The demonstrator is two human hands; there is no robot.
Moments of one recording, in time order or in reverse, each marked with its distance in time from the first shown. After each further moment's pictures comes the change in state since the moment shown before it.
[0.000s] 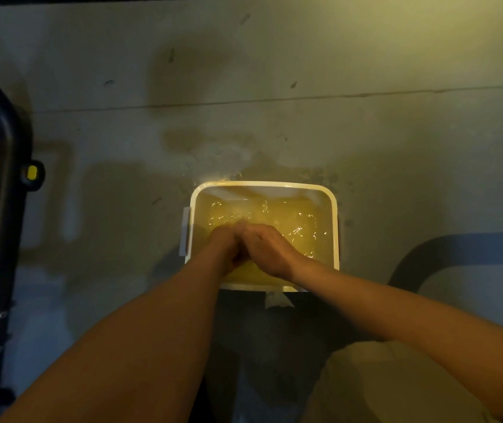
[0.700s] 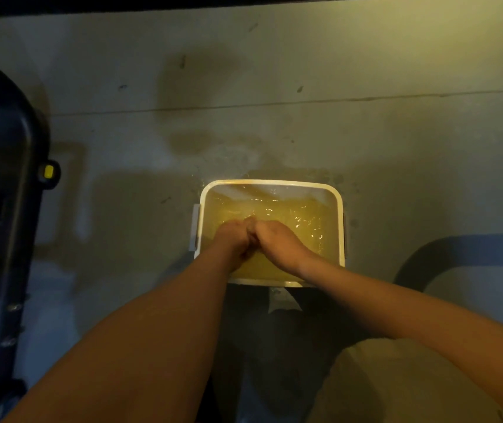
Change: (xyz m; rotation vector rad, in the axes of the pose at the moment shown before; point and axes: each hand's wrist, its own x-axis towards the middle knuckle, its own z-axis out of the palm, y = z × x) left_hand -0.012 0.003 -0.003 0.066 0.005 0.099; right_hand -0.014 -0.014 -0.007 0.070 0.047 0.081
